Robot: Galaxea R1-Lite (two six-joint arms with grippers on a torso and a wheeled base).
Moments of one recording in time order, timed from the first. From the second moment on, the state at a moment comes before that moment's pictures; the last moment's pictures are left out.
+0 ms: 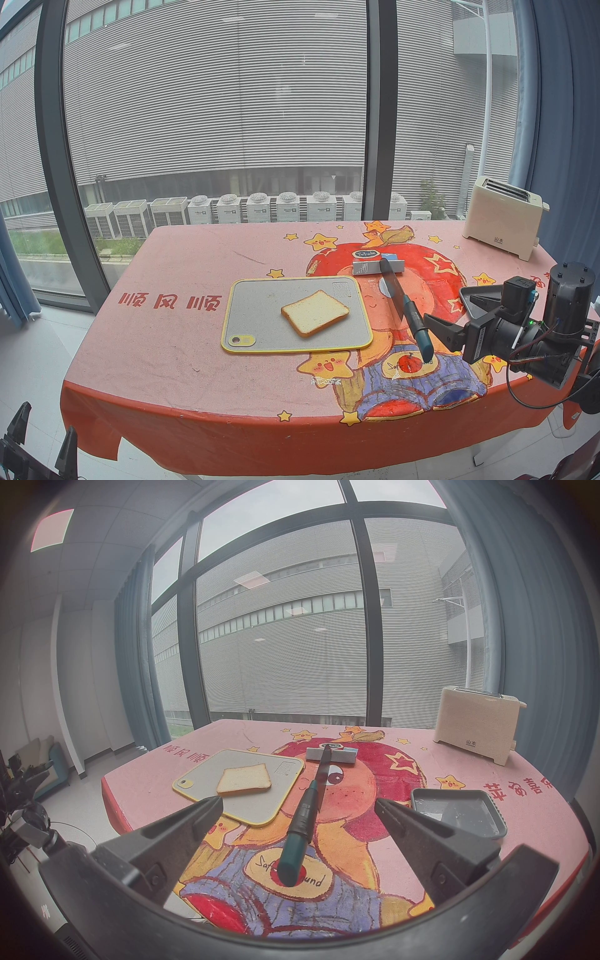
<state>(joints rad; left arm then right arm) -0.01 0.02 -0.02 0.00 0.01 0.00 0.54 1.51 -0.39 -0.78 -0.15 0.14</state>
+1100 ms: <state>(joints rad) -0.01 0.02 -0.02 0.00 0.01 0.00 0.57 1.51 -0.39 -0.76 -0.16 0.14</state>
